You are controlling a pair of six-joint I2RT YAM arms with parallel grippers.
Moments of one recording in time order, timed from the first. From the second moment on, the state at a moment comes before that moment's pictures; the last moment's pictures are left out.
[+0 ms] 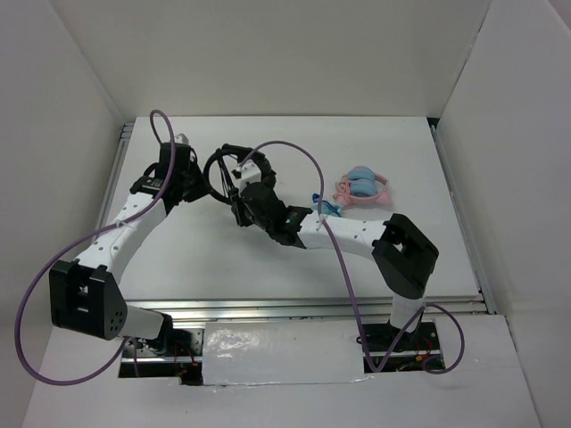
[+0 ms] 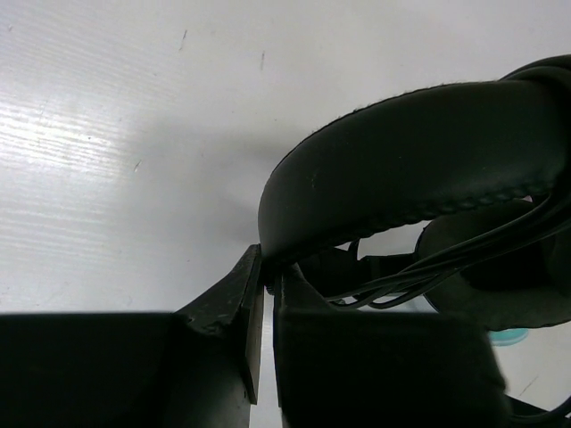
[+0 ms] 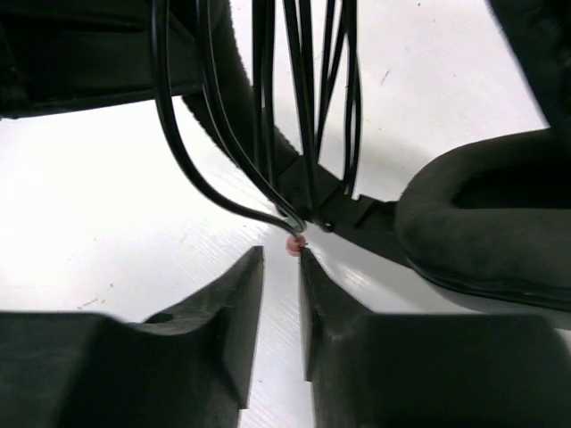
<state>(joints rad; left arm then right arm) -0.21 1.38 1.14 -0.50 -0.04 -0.62 0.99 1.81 1.27 0.12 0.28 0.33</state>
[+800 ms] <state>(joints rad) -0.10 1.51 1.27 -0.51 0.01 -0.62 1.00 1.24 0.90 0.10 0.46 0.45</state>
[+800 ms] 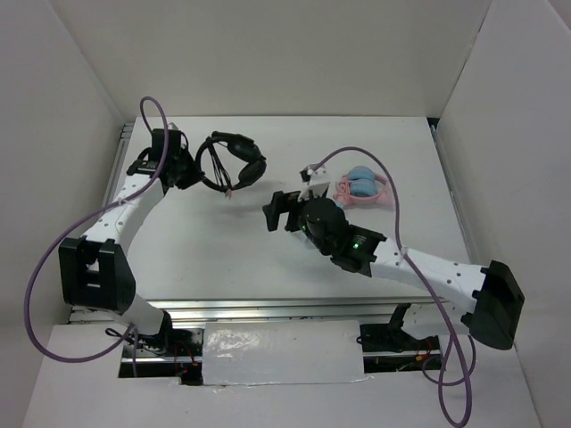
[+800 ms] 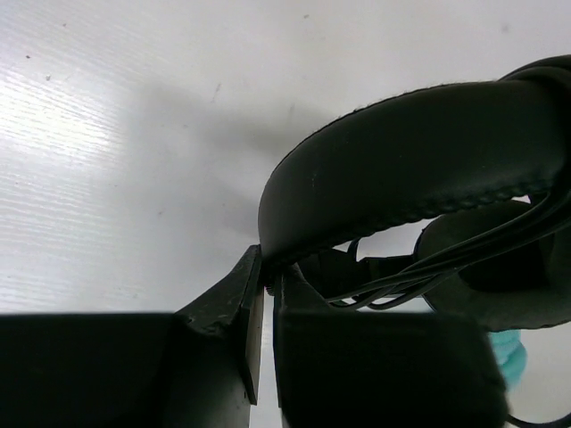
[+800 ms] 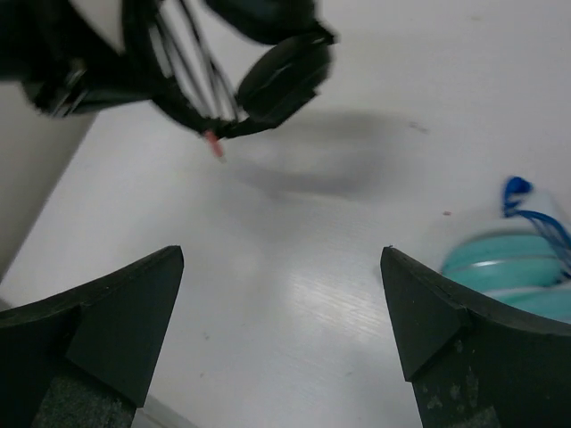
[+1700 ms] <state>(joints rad) 0.08 2.05 1.62 -0.65 0.25 -0.57 0.66 1.17 0.92 -0.43 0.47 0.81</state>
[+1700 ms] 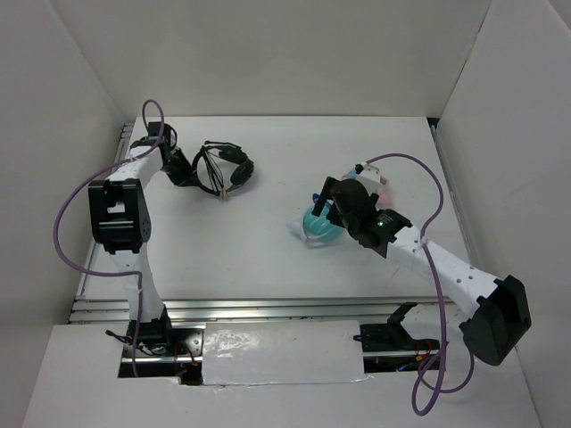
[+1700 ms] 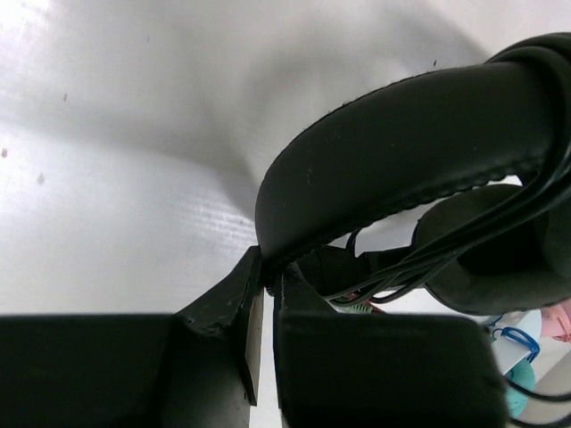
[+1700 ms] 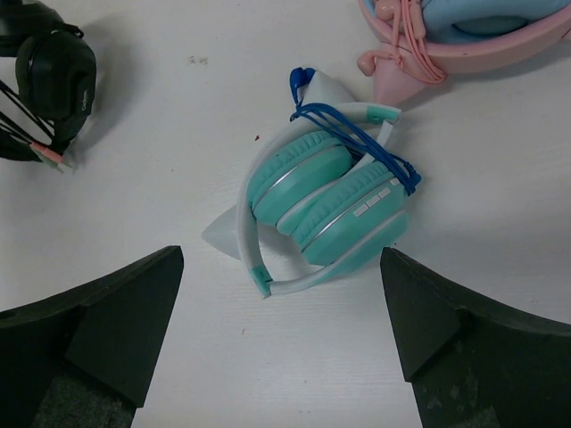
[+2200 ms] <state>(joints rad) 0.12 2.20 1.77 -0.72 0.32 -0.55 0.65 1.25 0.96 -0.46 0.43 0.80</state>
